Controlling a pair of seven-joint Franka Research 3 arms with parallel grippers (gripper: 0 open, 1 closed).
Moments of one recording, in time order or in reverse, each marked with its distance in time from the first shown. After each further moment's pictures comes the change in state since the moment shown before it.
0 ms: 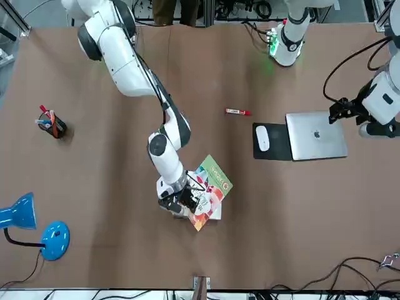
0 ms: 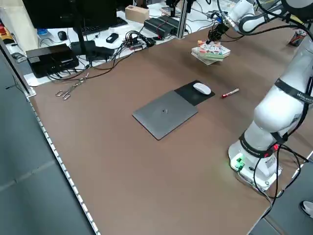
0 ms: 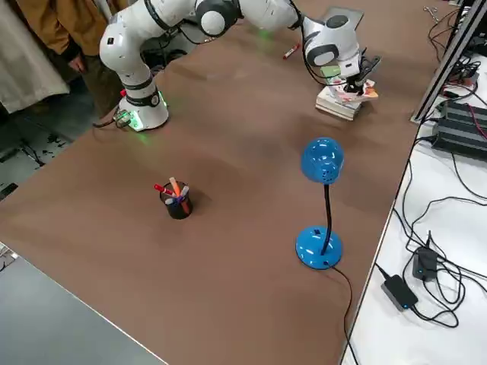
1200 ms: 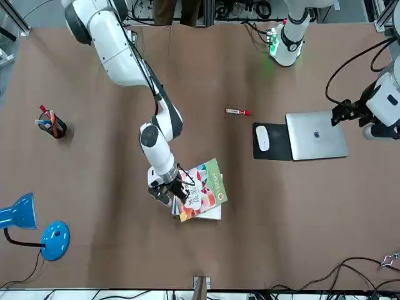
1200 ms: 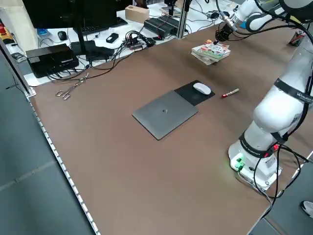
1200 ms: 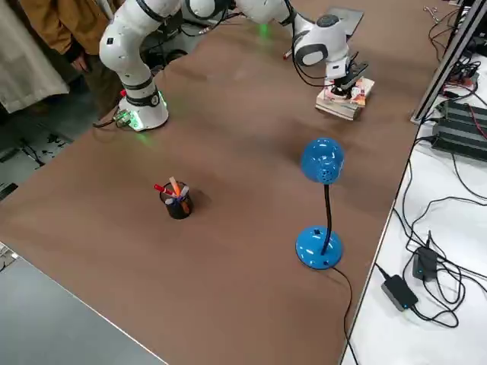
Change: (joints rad) left arm 0.006 0.016 0.005 0.021 0.000 0.000 0.000; right arm -0.014 -0.190 -0.008 -0.316 0.000 0.054 0.080
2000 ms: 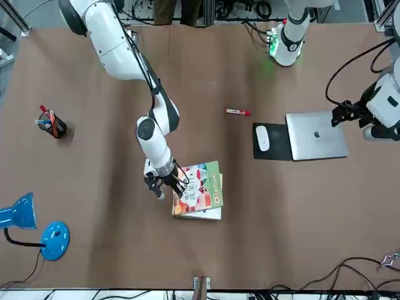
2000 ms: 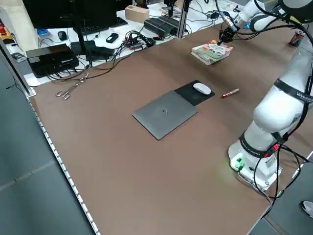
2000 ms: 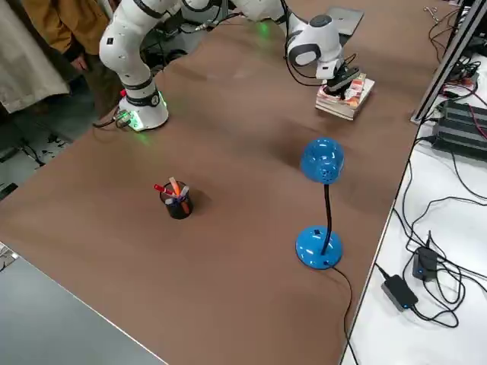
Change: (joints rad) left arm 0.000 0.004 0.000 0.005 0.000 0.000 0.000; right arm 0.000 -0.064 -0.001 -0.119 0.000 0.053 0.236
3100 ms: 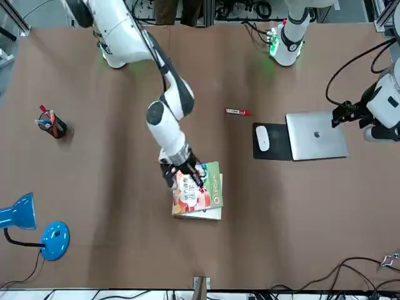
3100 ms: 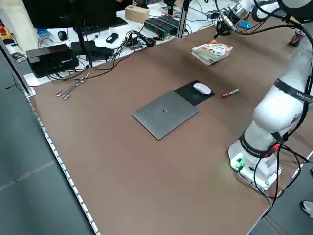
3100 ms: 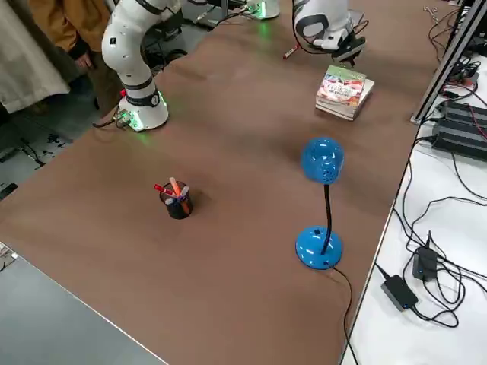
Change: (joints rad) left arm -0.001 0.006 0.000 0.009 0.000 0.000 0.000; right arm 0.117 0.016 0.018 0.193 0.190 -0.057 0.156
